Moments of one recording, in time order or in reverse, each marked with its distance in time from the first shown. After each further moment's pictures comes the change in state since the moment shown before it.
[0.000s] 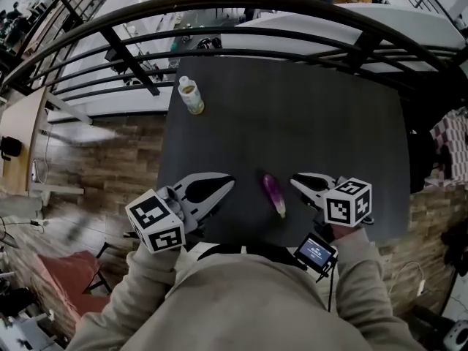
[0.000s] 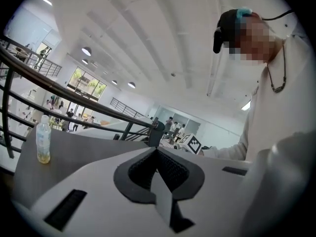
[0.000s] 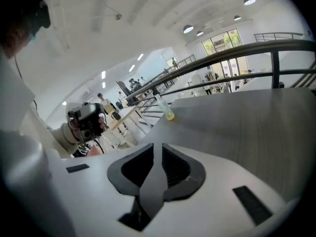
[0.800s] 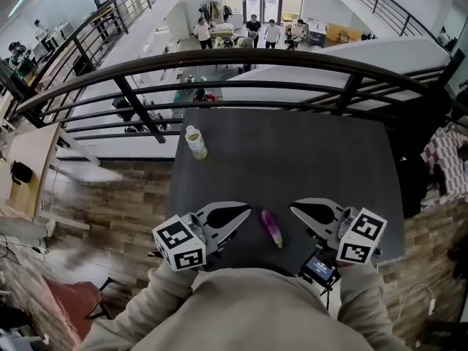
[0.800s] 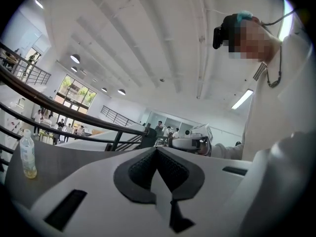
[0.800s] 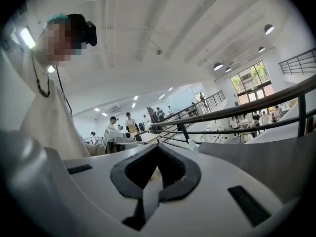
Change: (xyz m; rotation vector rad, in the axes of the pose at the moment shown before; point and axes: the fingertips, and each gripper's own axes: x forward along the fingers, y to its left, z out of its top) left arm 0.034 -0.063 0.032 0.102 -0.078 -0.096; right arm -0.116 0.112 0.086 -0.301 -0.402 0.245
